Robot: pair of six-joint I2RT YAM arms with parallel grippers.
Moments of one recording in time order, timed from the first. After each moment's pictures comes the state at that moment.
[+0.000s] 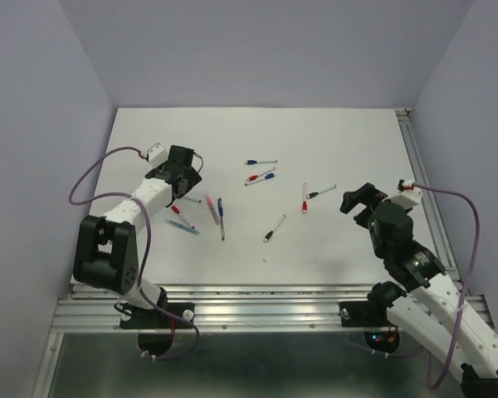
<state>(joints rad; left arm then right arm) -0.27 1.47 0.97 -0.45 -0.46 -0.88 0.52 0.54 0.59 -0.38 0.61 0.69</state>
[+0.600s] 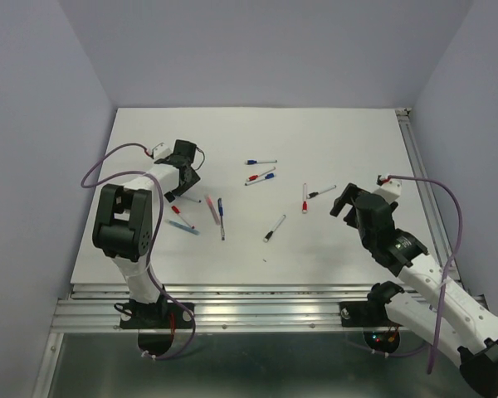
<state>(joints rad) -0.22 1.78 1.13 -0.44 -0.46 -0.86 0.52 0.74 0.59 -0.38 0.58 0.66</state>
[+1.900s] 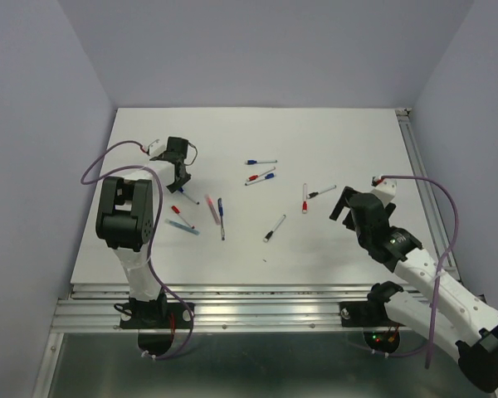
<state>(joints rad) -0.15 1.88 1.18 -0.36 -0.41 -0.80 0.52 0.81 0.59 -0.43 0.60 0.66</state>
